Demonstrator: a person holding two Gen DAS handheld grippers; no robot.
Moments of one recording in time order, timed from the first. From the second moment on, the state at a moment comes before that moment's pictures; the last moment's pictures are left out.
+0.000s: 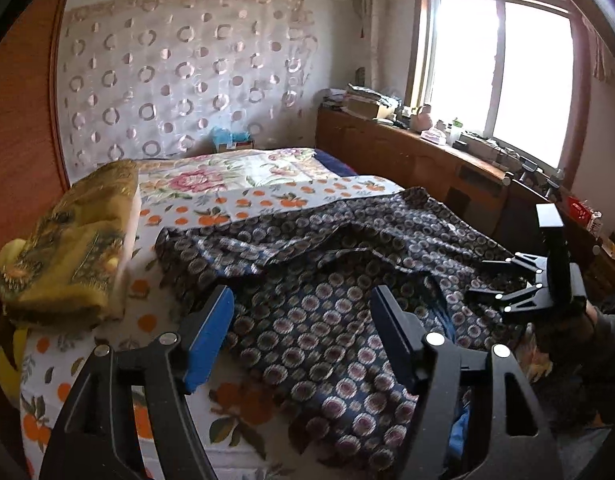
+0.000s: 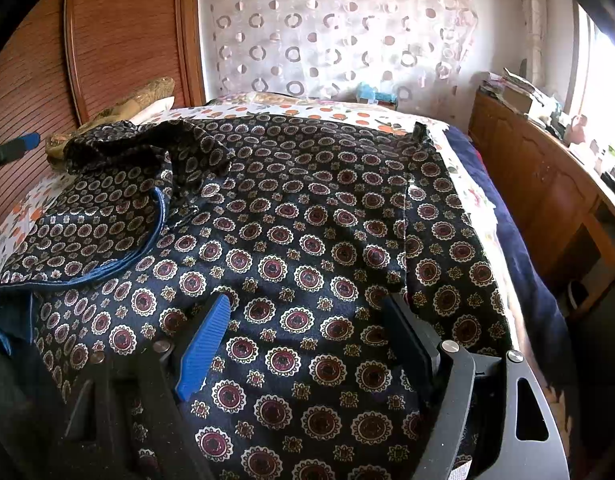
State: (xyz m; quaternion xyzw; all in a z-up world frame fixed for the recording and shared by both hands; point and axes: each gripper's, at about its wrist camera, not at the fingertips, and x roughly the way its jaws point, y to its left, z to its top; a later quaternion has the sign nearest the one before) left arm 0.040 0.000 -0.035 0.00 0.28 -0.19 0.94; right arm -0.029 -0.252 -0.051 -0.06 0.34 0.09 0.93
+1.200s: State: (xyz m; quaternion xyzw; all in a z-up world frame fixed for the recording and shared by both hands) left arm 0.034 0.008 -0.044 -0.01 0.29 -0.19 0.94; right arm 0.127 -0.147 -0.032 -0.10 0.39 0.21 0.89
